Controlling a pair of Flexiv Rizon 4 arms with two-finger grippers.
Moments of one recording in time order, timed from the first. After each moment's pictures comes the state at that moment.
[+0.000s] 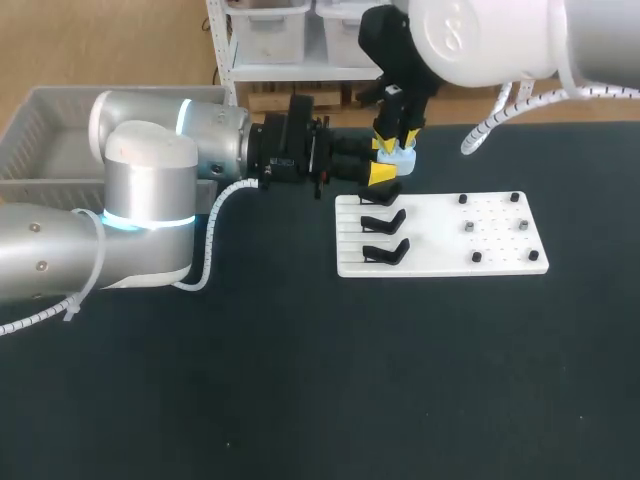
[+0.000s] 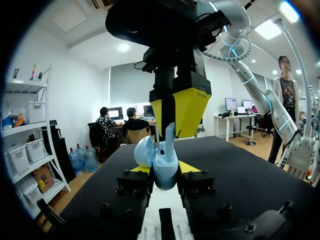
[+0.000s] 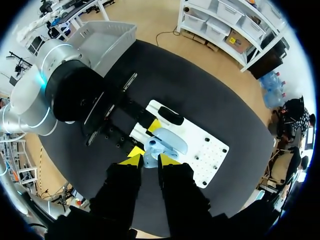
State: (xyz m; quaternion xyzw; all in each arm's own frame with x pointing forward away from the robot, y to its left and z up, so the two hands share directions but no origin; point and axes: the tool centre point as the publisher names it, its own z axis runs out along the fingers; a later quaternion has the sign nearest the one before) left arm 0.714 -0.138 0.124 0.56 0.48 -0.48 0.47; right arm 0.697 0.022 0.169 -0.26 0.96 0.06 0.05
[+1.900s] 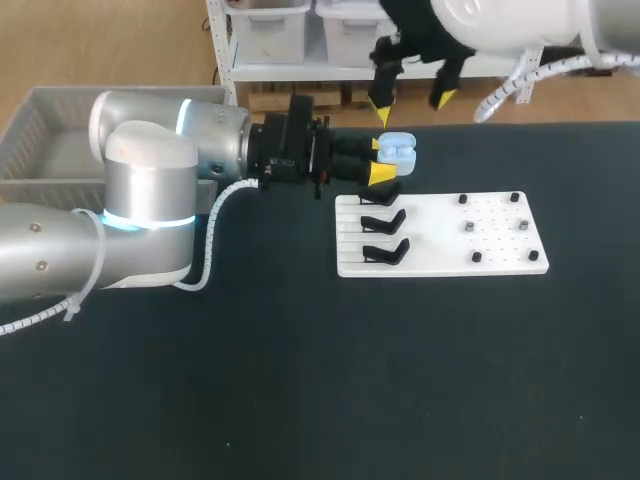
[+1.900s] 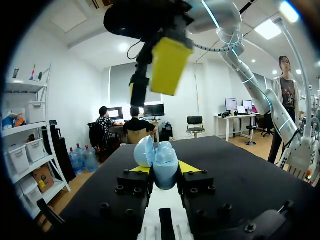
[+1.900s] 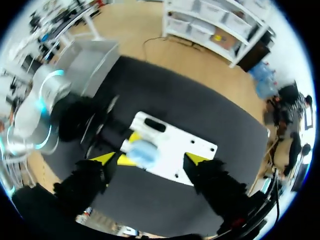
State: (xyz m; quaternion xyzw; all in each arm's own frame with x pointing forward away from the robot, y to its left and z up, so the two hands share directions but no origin) left arm 0.714 -0.138 0.124 0.56 0.48 -0.48 0.47; right arm 0.731 -0.002 0.200 -0.18 0.98 0.05 0.08
